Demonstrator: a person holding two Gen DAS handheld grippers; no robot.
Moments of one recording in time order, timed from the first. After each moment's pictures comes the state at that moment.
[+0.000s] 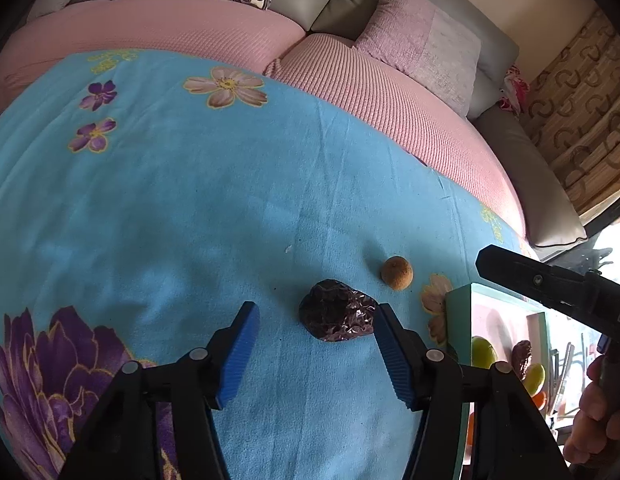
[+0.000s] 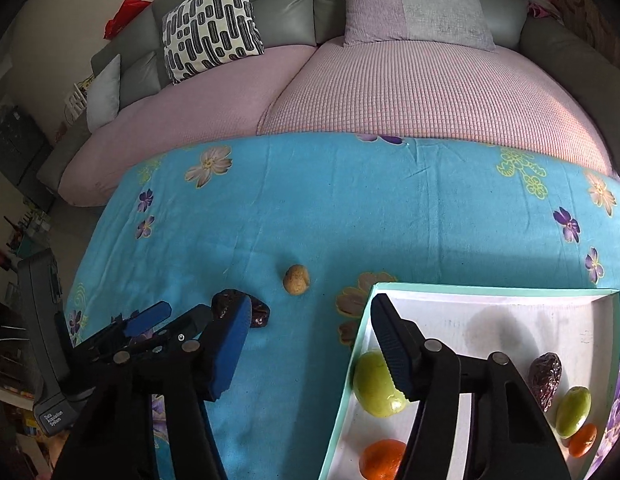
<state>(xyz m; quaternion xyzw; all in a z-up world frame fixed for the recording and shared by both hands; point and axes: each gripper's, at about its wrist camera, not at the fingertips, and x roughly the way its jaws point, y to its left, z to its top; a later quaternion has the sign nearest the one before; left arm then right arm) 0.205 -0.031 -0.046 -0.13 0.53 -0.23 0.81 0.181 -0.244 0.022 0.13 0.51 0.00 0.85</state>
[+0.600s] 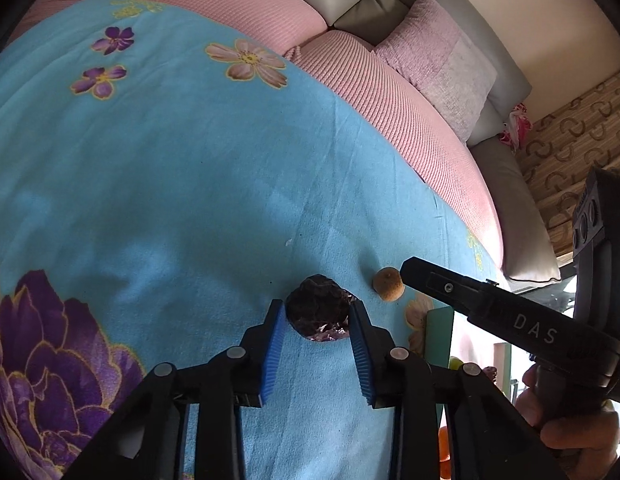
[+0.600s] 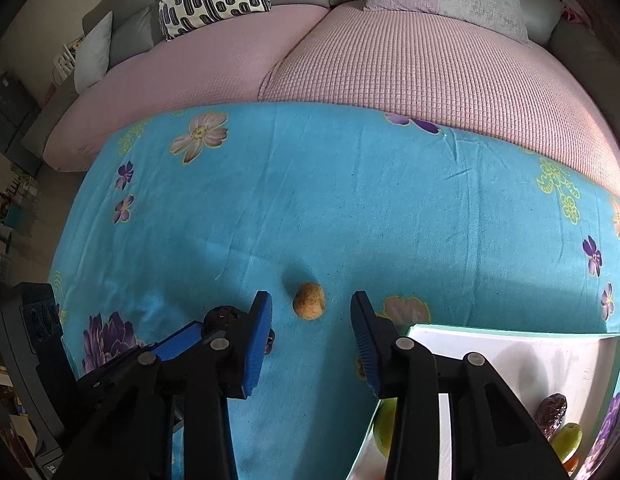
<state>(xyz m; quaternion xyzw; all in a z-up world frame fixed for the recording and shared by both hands) 0.210 -0.011 -0.059 -0.22 0.54 -0.23 0.78 0.231 -0.222 -0.010 0.08 0.57 0.01 0.82</state>
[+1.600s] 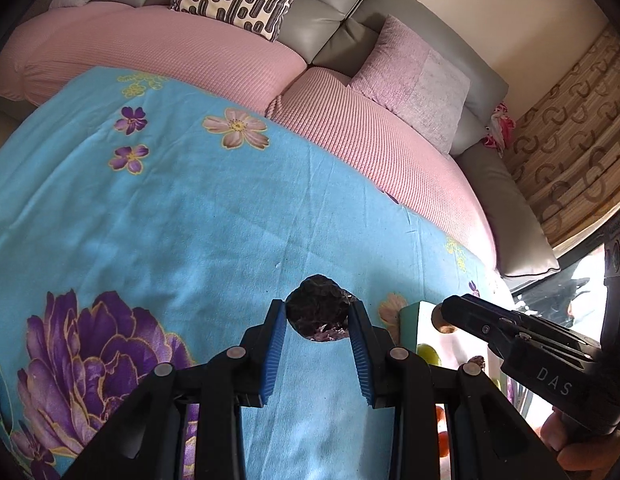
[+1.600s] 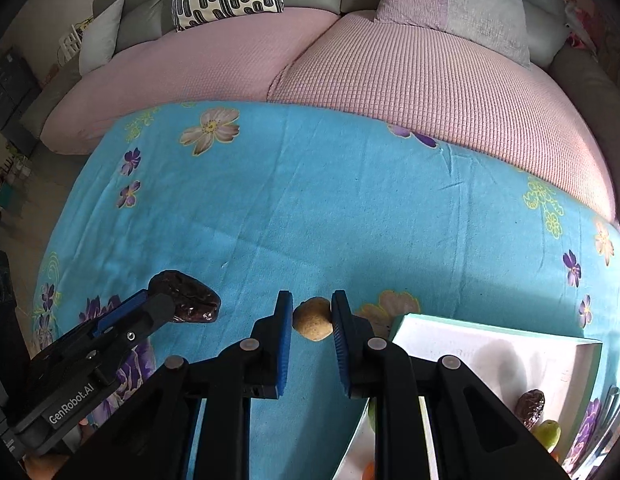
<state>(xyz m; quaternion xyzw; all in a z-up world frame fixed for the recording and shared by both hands) 0.174 0.003 0.008 -0.18 0.49 -0.23 0.82 0.207 -0.207 0.023 0.04 0.56 0.00 0.83</state>
